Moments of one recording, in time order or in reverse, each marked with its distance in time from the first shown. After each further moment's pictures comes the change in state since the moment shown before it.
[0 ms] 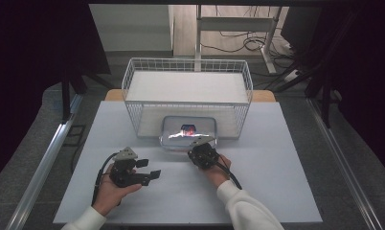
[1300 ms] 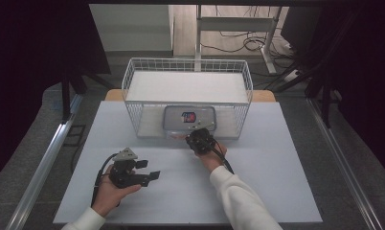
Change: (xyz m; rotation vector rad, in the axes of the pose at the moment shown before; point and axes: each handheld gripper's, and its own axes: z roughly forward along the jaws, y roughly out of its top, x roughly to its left) left arm 0.000 -0.002 0.000 0.019 0.003 -0.001; right arm -0.025 0.035 0.019 -0.061 -0.036 0.075
